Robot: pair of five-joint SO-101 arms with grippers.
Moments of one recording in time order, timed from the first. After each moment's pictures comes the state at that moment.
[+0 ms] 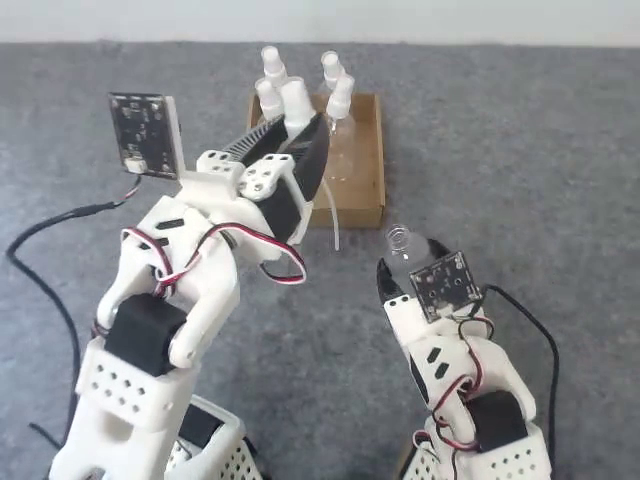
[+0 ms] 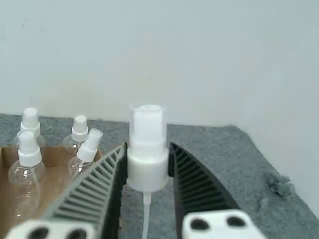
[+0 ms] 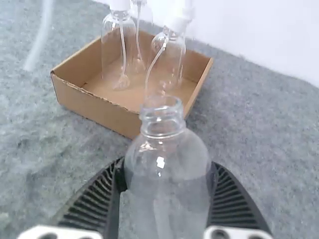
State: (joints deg) left arm 21.5 -50.4 27.3 47.6 28.3; right arm -22.3 -102.1 83.3 52.0 8.7
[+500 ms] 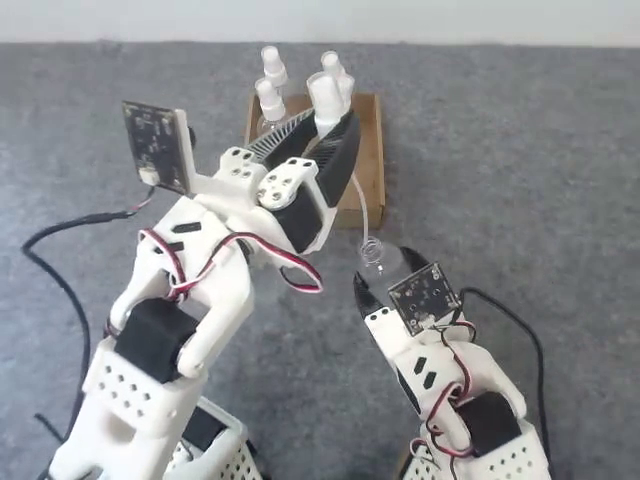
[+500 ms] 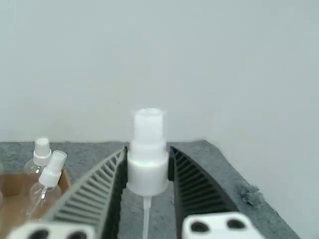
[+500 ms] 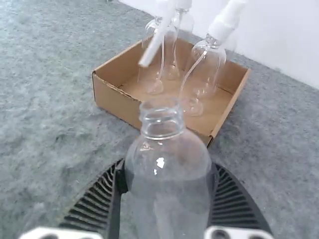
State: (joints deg) left arm 26.3 -50.5 29.0 40.4 28.5; right arm -29.9 -102.8 84.7 51.9 8.7
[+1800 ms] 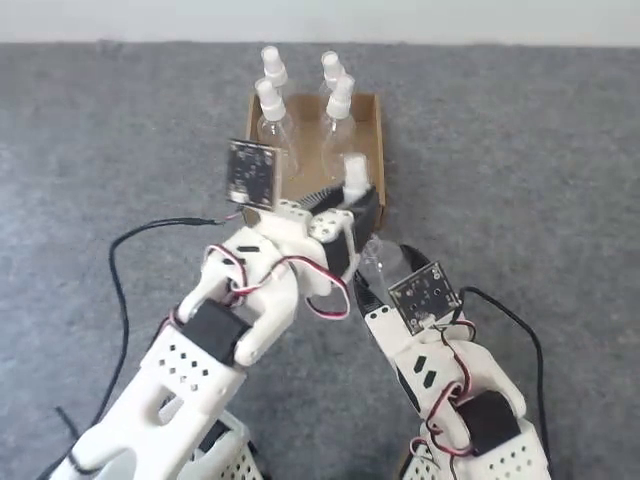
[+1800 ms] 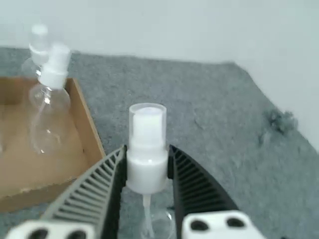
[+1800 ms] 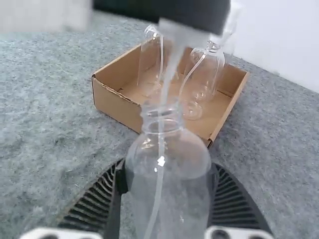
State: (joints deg) left arm 29.7 -50.4 52.8 33.7 29.0; right arm -29.9 -102.8 84.9 51.1 8.7
